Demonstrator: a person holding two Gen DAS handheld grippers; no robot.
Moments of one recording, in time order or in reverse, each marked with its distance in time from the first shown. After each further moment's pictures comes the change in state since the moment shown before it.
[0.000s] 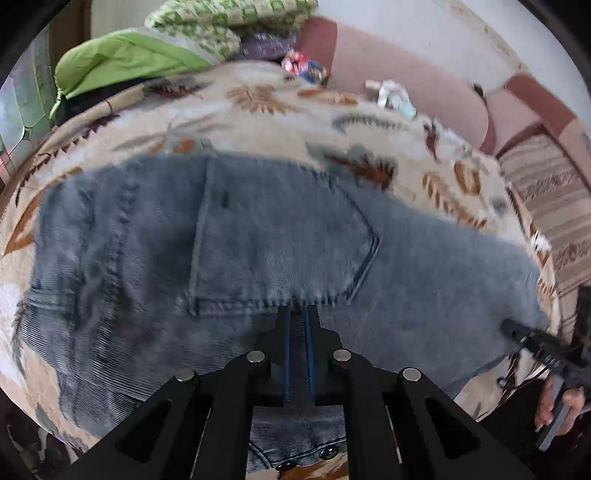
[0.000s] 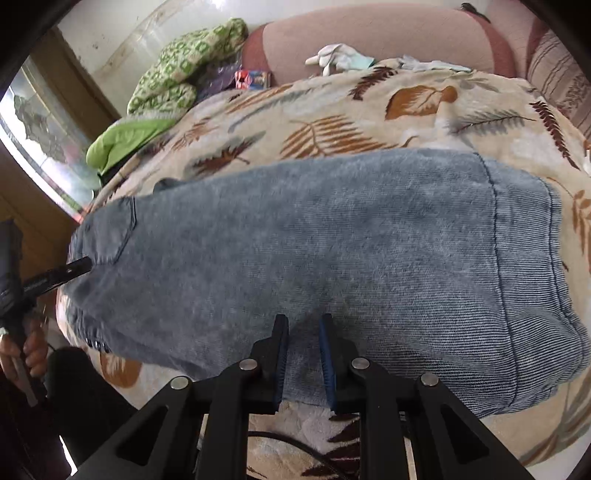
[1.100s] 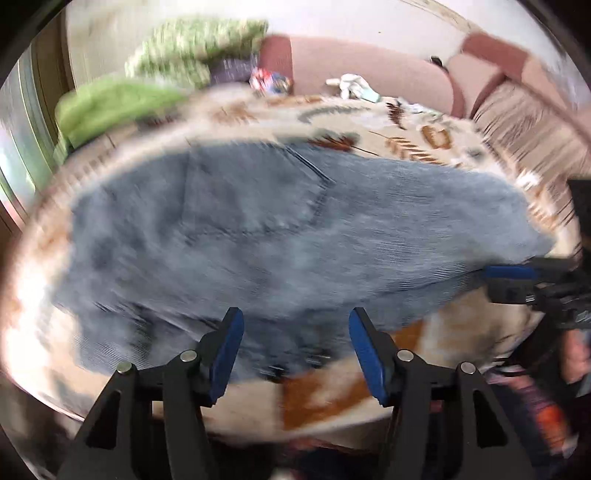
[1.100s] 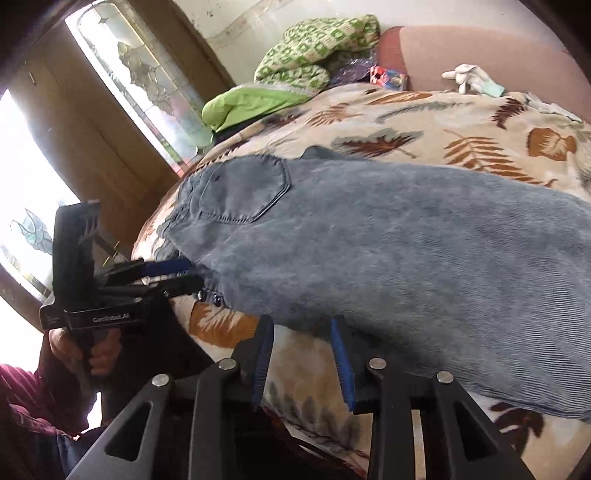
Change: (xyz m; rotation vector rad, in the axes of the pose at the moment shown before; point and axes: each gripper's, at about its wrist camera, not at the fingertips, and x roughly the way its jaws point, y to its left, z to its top) left arm -0.045 -0.042 -0.077 0.234 -0.153 0.145; right arm 0.002 0.097 -0.023 -0.261 -0.002 0.326
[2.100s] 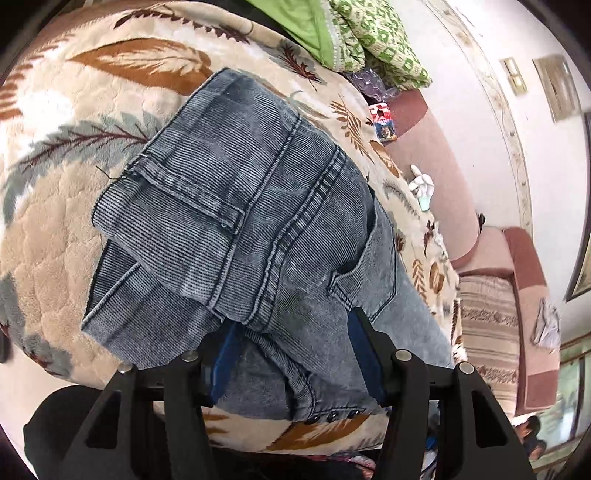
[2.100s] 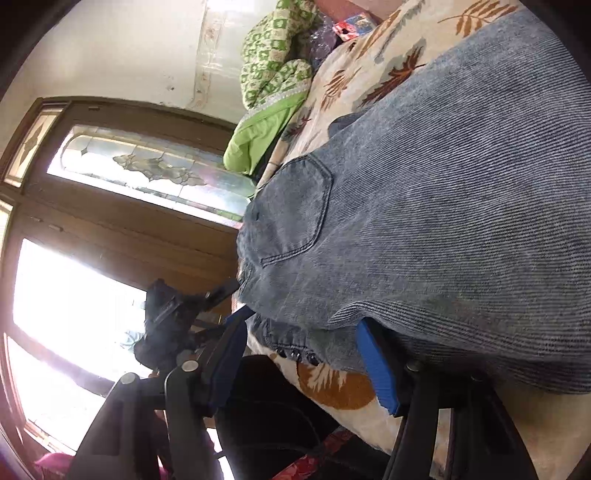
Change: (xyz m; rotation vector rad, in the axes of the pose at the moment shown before) left arm 0.024 0.161 -0.013 -0.859 0.084 -0.412; right arm 0.067 -0.022 0.001 0.461 -0.063 0.474
